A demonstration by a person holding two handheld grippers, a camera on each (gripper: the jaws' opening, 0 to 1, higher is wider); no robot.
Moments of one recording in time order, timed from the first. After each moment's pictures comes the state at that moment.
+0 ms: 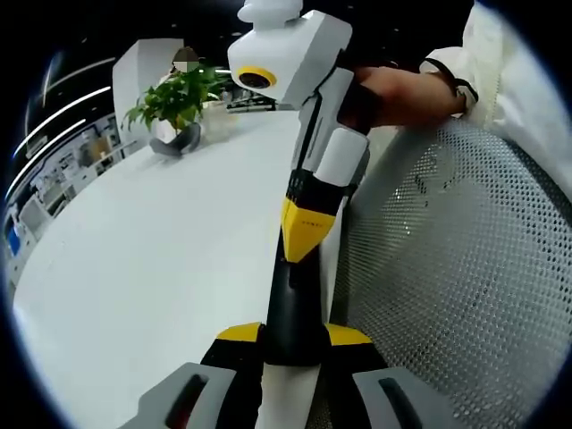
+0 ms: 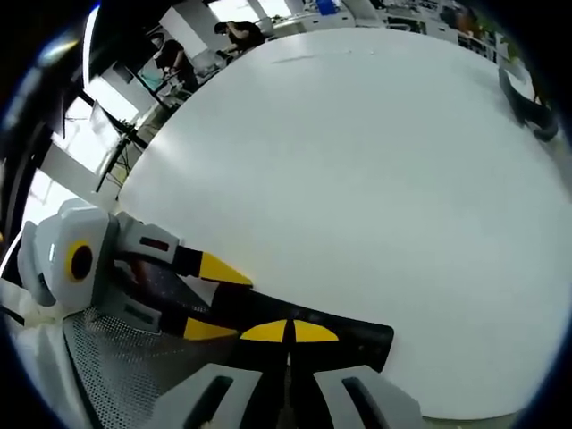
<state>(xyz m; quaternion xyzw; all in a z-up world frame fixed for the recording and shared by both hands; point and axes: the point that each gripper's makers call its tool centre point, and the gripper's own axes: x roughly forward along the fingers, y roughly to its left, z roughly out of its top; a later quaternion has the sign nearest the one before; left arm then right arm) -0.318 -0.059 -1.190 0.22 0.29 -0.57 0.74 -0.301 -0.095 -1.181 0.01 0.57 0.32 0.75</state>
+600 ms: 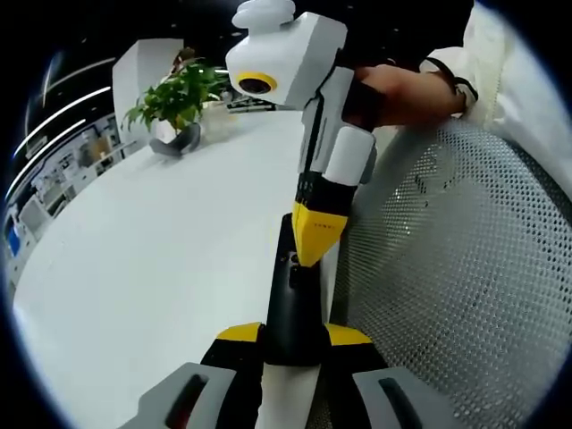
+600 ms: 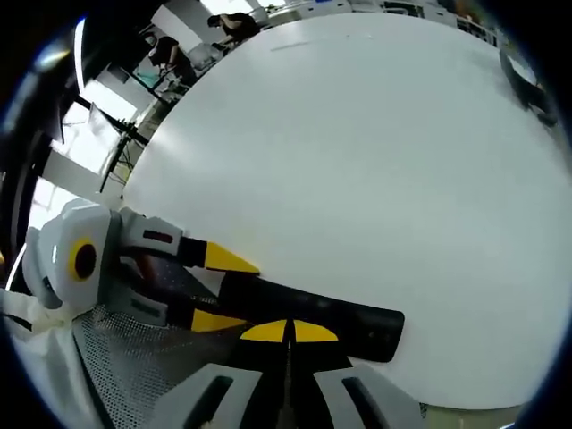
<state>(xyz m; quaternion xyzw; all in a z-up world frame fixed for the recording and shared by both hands) -0.318 -0.059 -1.190 0.22 0.29 -0.57 0.74 -0.313 -0.094 -1.183 0.03 0.61 0.32 0.73</state>
